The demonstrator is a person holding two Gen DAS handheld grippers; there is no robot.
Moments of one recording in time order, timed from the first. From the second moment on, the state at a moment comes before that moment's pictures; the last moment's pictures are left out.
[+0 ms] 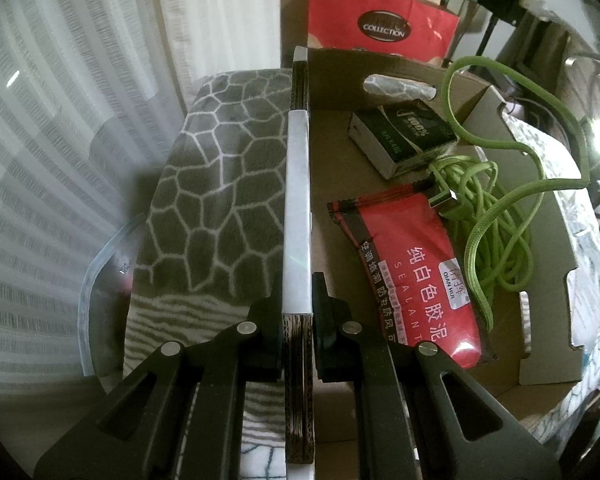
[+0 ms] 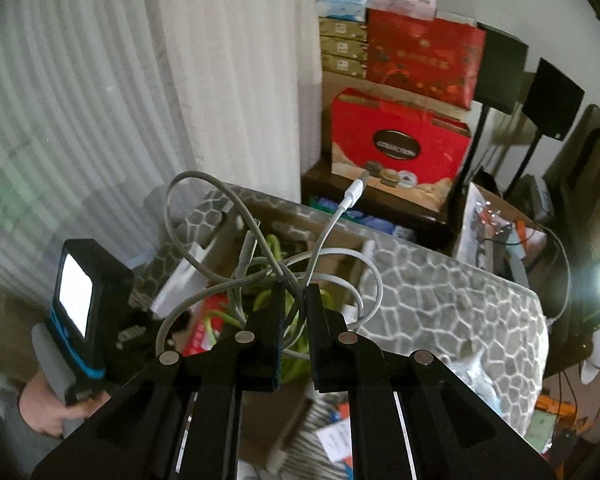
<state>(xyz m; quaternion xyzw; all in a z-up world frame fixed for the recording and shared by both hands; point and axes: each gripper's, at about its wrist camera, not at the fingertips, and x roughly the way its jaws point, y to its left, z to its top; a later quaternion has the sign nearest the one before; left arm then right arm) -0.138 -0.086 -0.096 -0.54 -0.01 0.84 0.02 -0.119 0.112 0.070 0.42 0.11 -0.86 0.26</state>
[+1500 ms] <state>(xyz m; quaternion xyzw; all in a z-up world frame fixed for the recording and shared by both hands) -0.135 -0.082 -0.097 -0.54 -0.01 0.84 0.02 -0.143 0.070 0.003 0.45 0.13 -0.84 0.25</state>
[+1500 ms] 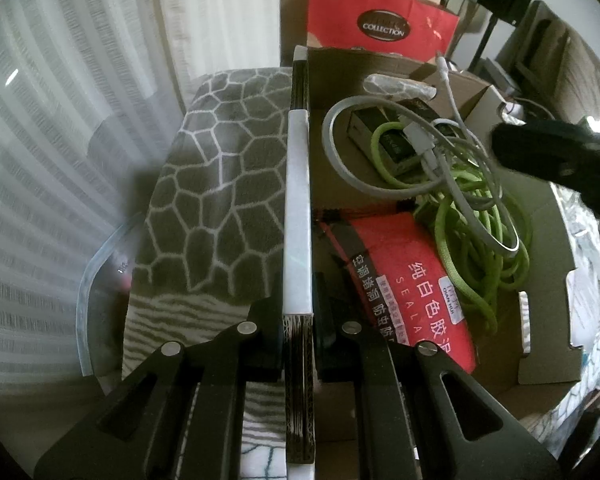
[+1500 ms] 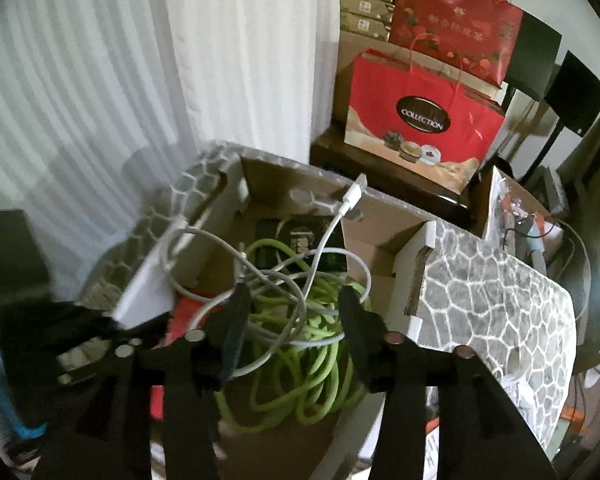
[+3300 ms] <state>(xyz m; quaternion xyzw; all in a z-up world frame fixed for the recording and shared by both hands) -0.134 -0.081 -0.098 -0.54 -0.01 0.84 0.01 -0.175 0.255 -0.063 0.52 0.00 -0.84 0.11</state>
